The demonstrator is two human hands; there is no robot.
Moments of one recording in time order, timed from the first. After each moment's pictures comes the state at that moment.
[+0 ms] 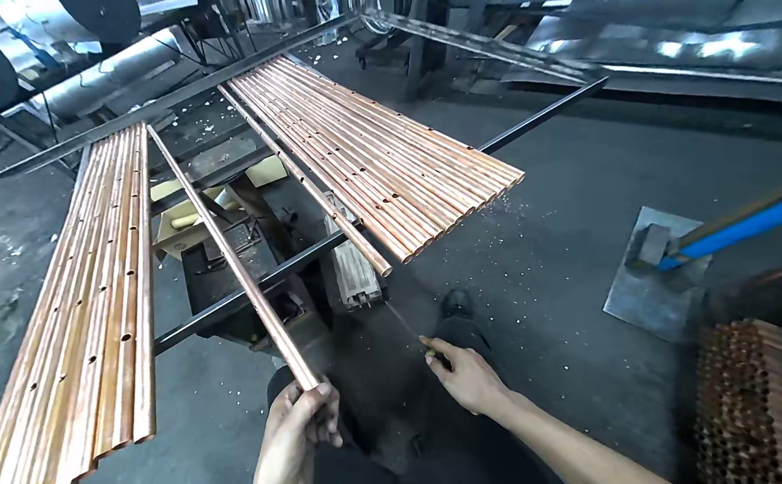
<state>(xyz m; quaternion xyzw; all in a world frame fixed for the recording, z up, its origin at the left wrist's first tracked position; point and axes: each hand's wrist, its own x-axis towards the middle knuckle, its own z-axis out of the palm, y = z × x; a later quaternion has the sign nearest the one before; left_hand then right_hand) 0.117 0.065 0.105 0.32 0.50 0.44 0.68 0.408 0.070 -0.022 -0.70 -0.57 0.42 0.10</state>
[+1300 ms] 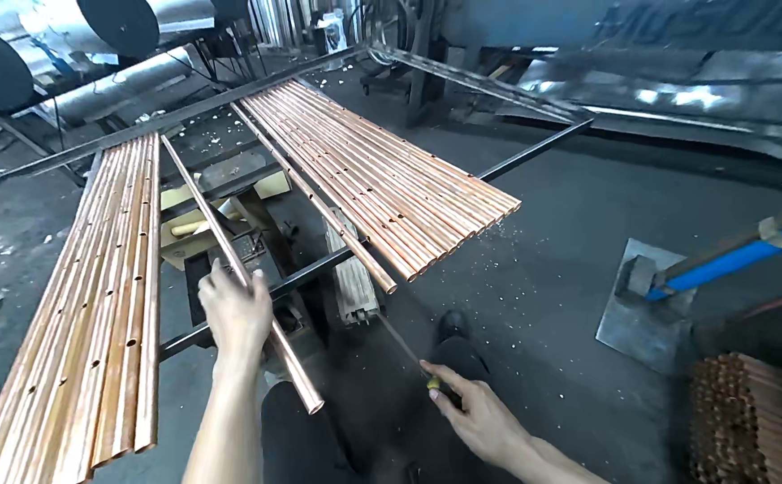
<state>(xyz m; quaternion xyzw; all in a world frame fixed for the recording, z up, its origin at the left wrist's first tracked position) 0.089 0.225 0.144 0.59 0.74 0.32 0.07 0.401 0.041 0.016 -0.65 -0.62 0.39 0.21</state>
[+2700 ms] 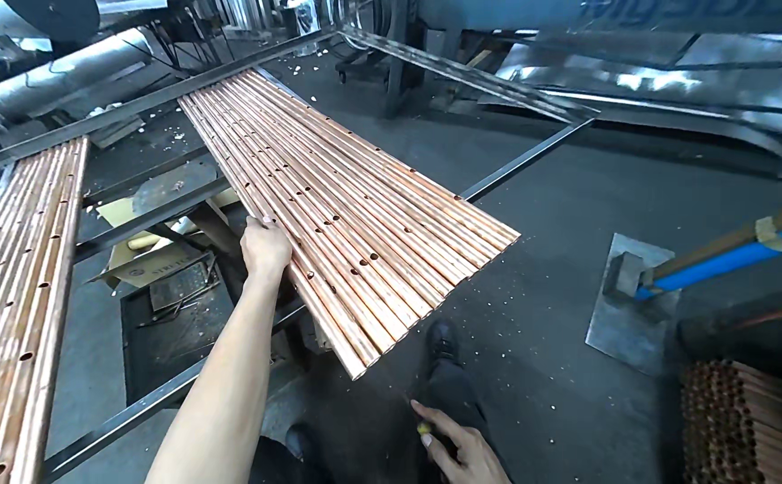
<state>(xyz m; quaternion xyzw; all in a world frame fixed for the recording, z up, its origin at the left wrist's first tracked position) 0.236 0.425 0.134 0.56 0.76 0.25 0.20 0.434 0.065 -0.052 -0.61 -0.57 0.43 0.33</state>
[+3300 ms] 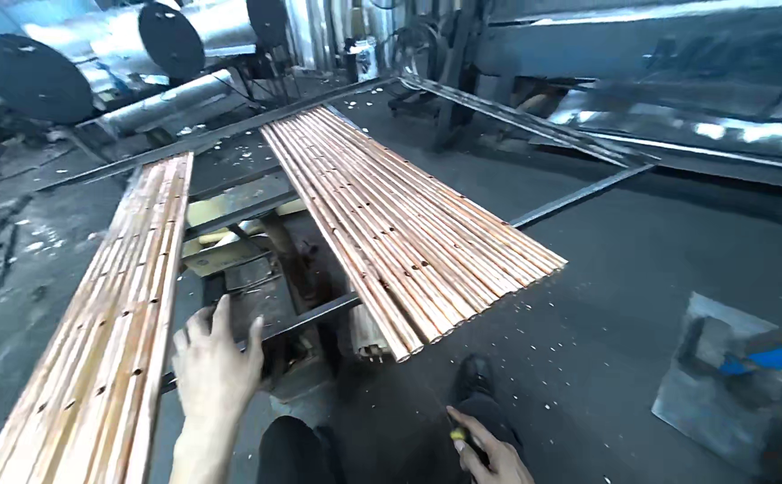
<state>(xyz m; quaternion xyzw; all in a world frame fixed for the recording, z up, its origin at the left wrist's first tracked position) 0.061 0.221 0.156 0.64 0.73 0.23 -0.10 0.428 0.067 -0.046 -0.63 -0.57 0.44 0.30</state>
